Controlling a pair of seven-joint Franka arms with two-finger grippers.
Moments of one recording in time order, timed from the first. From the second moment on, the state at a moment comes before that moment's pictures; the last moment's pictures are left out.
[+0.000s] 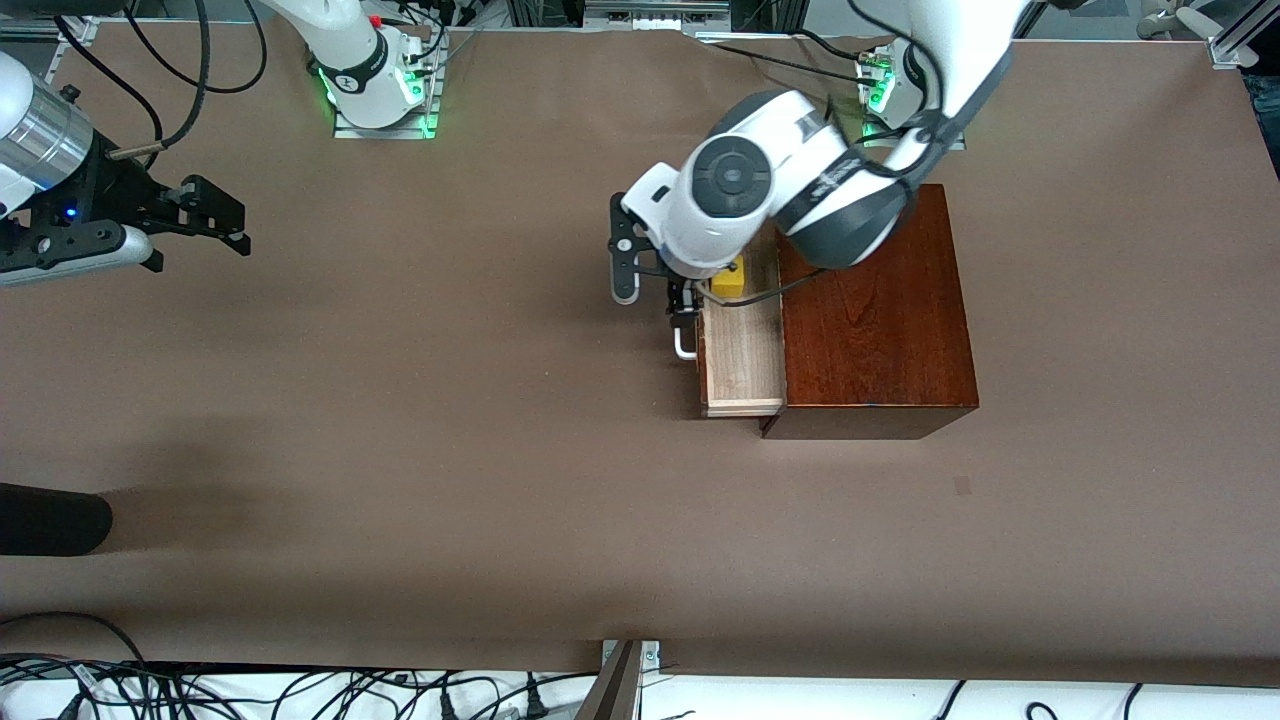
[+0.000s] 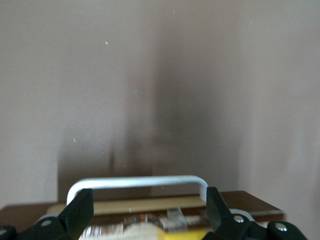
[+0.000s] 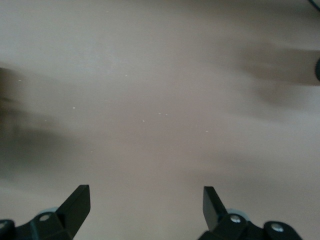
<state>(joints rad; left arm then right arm) -0.26 0.63 -0.62 -1.42 0.18 1.88 0.69 0.25 0.04 -0.13 -1.57 0.04 1.62 -0.07</state>
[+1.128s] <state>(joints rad) -0.29 0.73 -0.54 -1.42 0.43 1.68 0.66 0.25 0.04 -0.13 -1.53 0.01 1.62 -0.06</state>
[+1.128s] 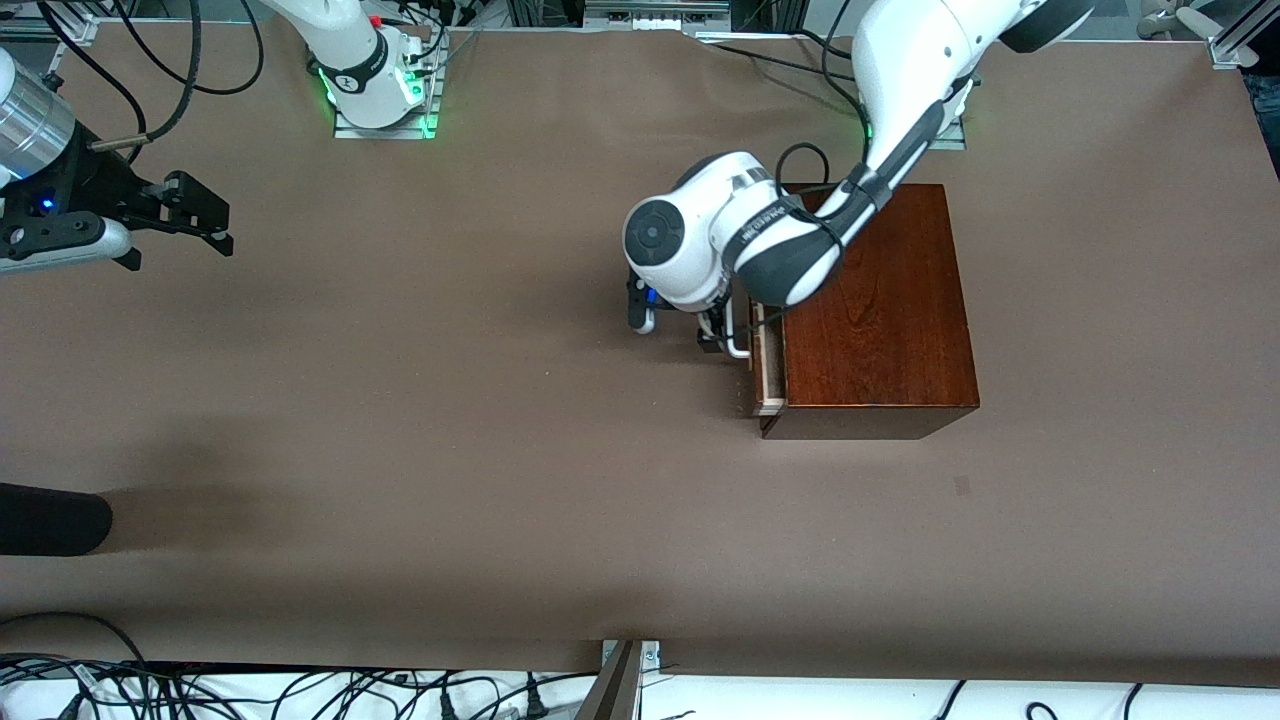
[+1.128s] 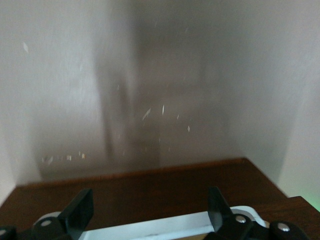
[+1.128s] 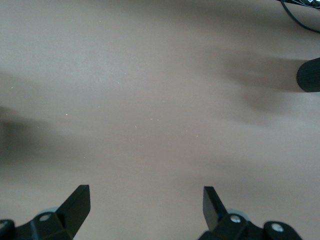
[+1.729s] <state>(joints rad) -0.26 0.68 -0.57 -1.40 0.35 1.65 0.54 0.25 0.04 -0.13 -1.53 0.01 1.62 -0.06</state>
